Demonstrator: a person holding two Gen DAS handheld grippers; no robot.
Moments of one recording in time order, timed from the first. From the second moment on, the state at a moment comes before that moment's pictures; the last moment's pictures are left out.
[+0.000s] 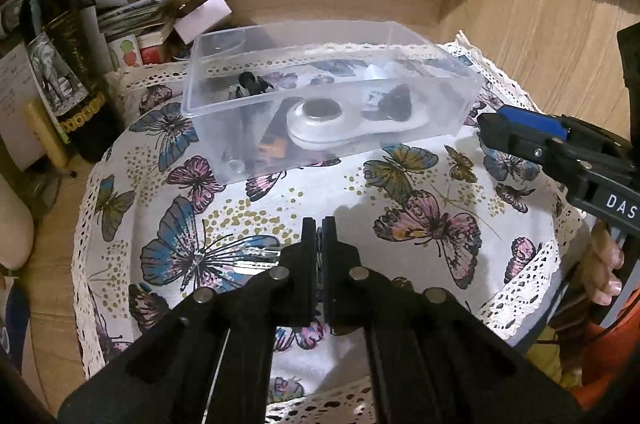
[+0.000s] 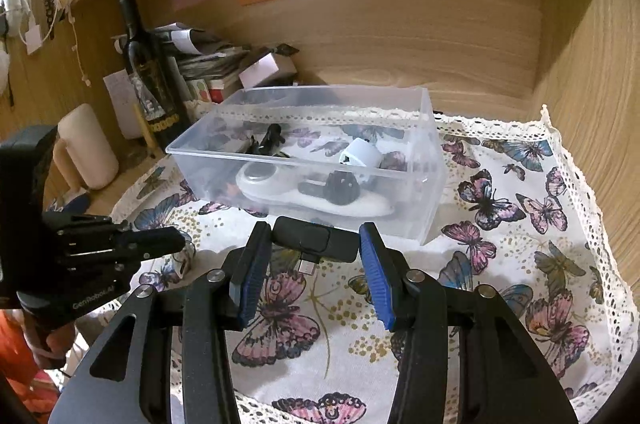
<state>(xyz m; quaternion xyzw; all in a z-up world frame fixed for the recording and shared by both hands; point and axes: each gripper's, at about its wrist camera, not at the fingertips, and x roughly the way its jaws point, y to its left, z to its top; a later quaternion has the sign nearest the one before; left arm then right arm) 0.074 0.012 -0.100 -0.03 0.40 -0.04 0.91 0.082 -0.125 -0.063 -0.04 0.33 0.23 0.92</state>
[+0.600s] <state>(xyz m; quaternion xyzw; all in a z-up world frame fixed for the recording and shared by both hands) 0.068 0.031 -0.042 -0.04 0.33 -0.03 0.94 0.088 -0.133 -0.042 -0.03 0.30 0.22 0.93</state>
